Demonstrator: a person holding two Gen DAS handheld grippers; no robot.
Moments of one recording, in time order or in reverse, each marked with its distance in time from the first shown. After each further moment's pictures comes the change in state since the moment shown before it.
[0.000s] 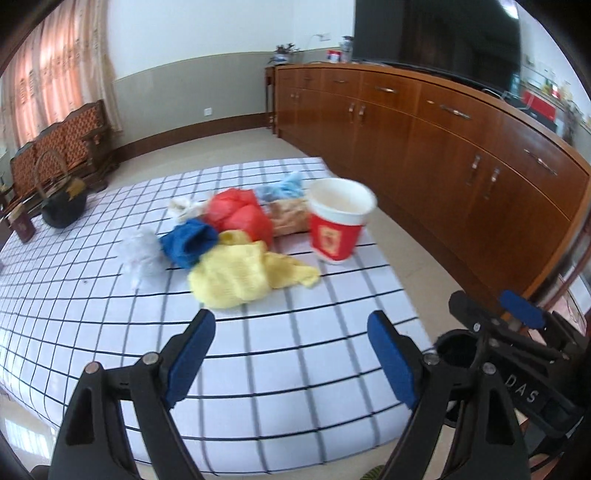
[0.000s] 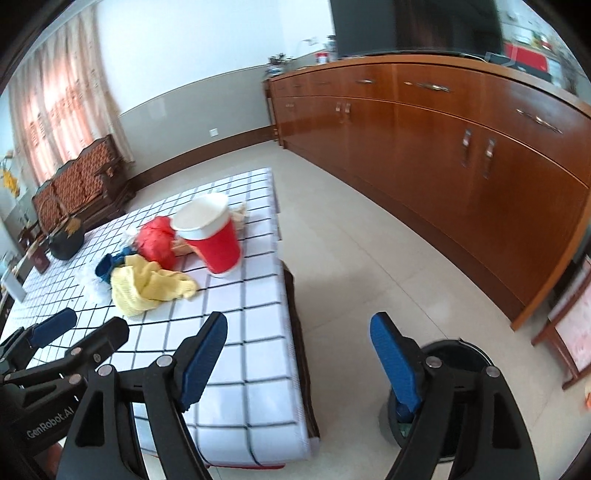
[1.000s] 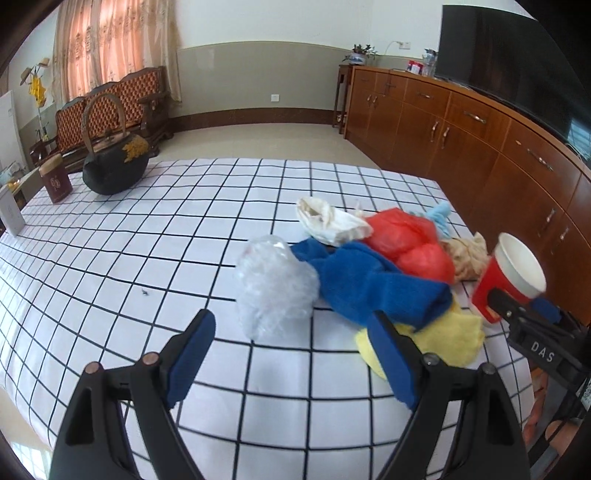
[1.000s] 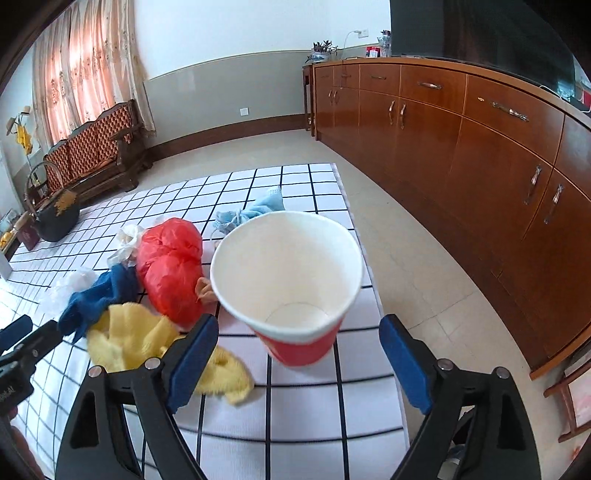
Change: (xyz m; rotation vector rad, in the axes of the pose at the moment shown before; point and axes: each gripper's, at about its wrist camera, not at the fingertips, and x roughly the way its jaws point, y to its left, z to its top) left arm 0.060 0.140 0.026 -0.191 0.013 0.134; right arm 0.130 0.095 0.054 -0.142 0.037 0.024
